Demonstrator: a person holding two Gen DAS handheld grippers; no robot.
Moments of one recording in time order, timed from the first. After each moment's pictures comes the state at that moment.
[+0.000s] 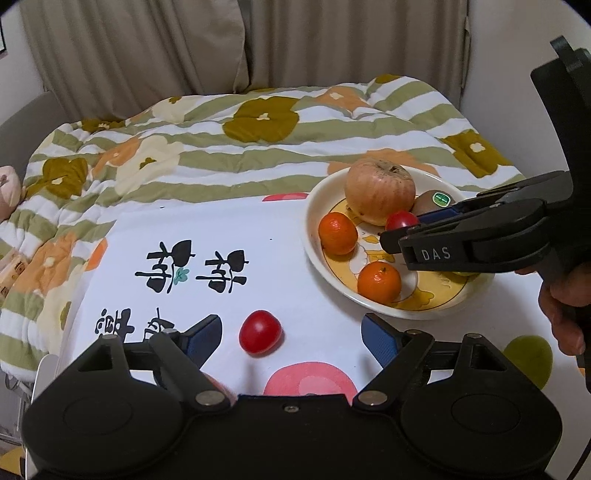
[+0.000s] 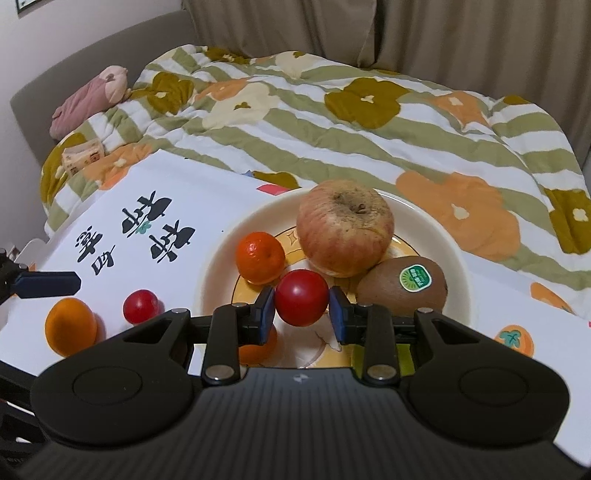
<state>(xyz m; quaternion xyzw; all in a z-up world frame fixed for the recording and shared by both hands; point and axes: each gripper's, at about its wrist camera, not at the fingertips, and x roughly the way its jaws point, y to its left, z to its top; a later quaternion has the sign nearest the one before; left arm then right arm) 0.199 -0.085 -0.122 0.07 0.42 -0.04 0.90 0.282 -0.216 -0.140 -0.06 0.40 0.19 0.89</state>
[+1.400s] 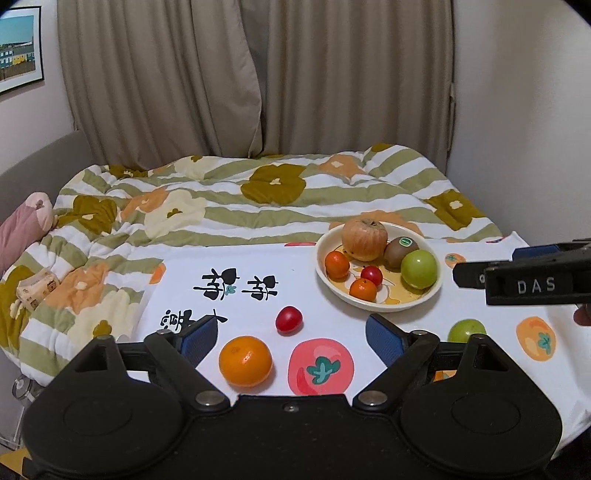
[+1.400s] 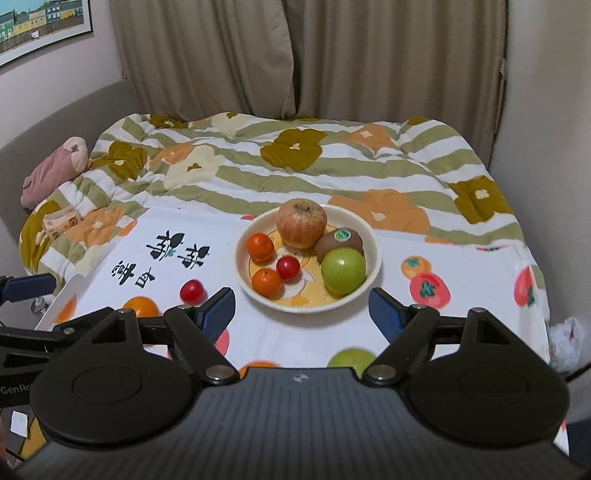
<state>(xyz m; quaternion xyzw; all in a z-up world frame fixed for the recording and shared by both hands) 0.071 -0.049 -0.053 0.05 0.32 -0.05 0.95 0.096 -0.232 -0.046 0.00 0.33 0.06 0.94</state>
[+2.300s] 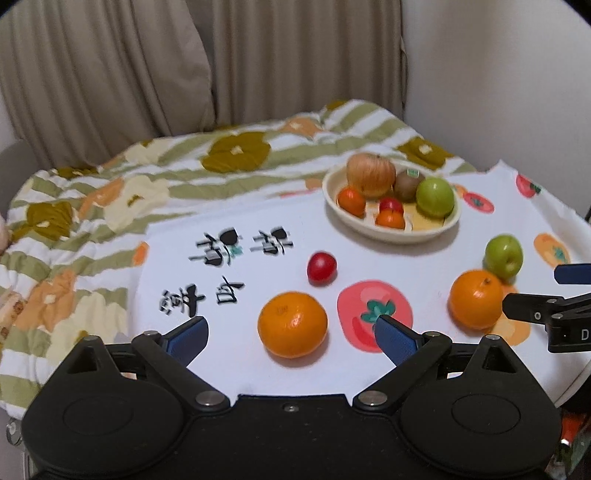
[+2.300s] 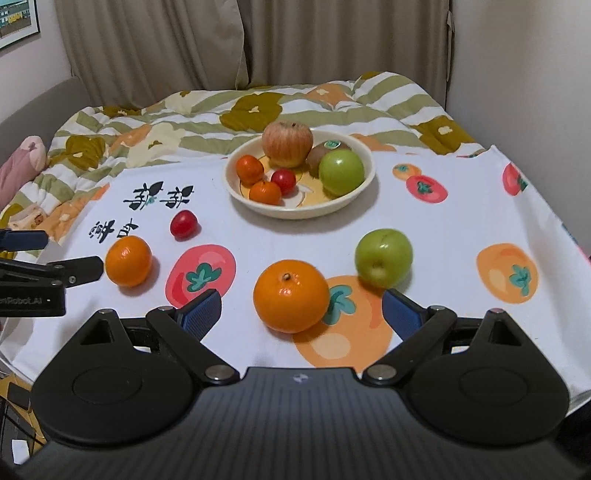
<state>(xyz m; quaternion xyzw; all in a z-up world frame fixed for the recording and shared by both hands) 0.111 0.024 -0.121 0.11 0.36 -0.15 0.92 0.053 -0.184 -0.130 0.05 0.36 -0.03 0.93</state>
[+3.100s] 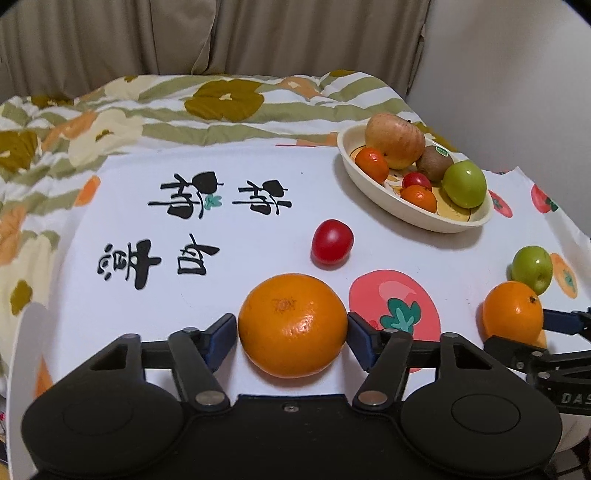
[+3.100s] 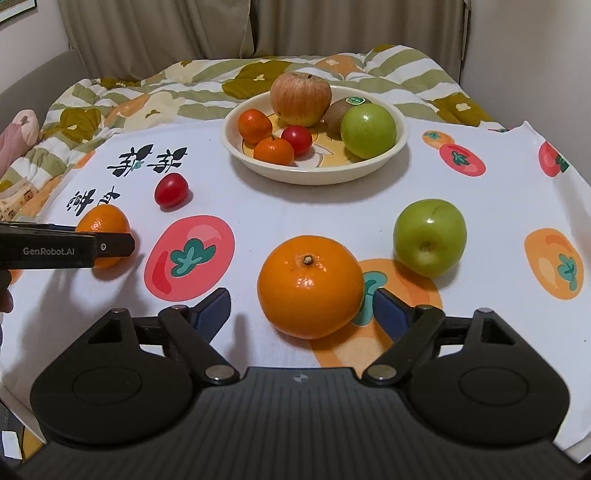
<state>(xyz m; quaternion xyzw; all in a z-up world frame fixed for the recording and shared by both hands) 0.174 0.034 -0.175 0.01 0.42 -0.17 0.89 0.097 -0.172 -0.179 0.04 0.40 -0.02 0.91</state>
